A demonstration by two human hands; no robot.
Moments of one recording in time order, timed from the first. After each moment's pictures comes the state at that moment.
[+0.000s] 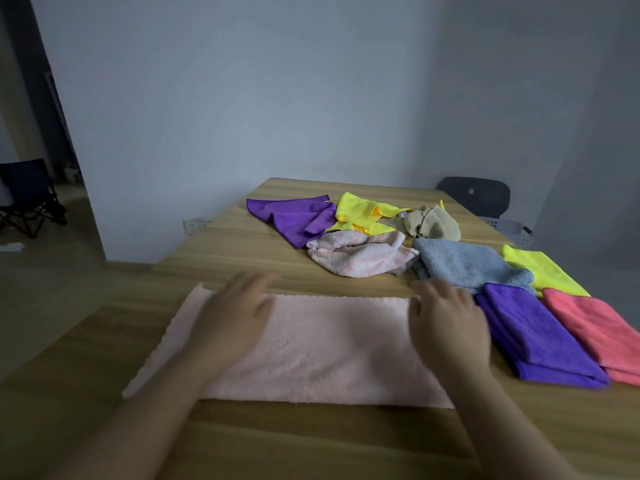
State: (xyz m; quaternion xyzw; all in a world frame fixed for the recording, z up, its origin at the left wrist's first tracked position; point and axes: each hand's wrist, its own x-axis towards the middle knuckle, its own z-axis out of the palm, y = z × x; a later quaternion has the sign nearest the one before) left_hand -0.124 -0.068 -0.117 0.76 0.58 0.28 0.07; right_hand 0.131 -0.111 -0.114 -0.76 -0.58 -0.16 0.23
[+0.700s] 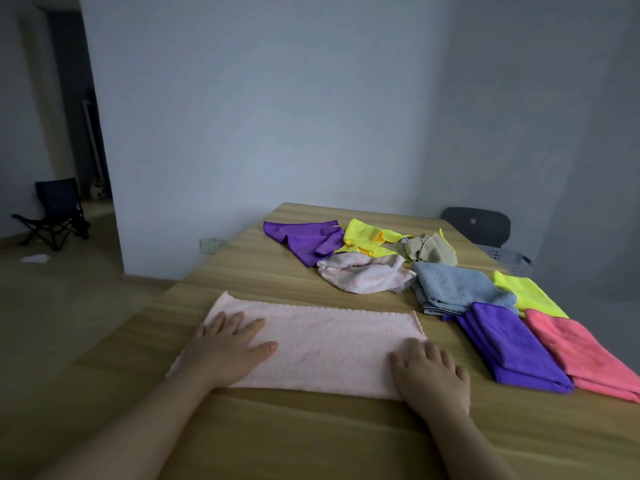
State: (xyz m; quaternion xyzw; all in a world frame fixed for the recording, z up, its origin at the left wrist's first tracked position) left_hand -0.165 -0.086 -0.142 0.75 0.66 -0.01 0.07; right_hand 0.120 -0.152 -0.140 -0.82 -0.56 0.03 0.14
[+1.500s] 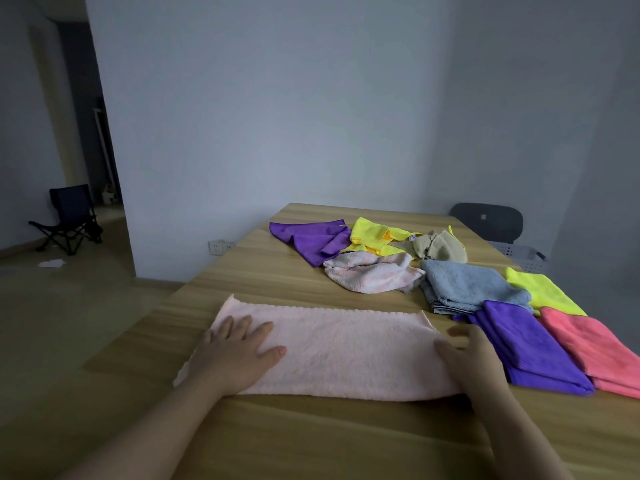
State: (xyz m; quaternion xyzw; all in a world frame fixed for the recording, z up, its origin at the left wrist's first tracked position) left_hand -0.160 -0.087 -0.150 0.74 0.67 0.00 0.06; right_hand 0.164 -0.139 -0.127 -0.75 -0.44 0.22 0.44
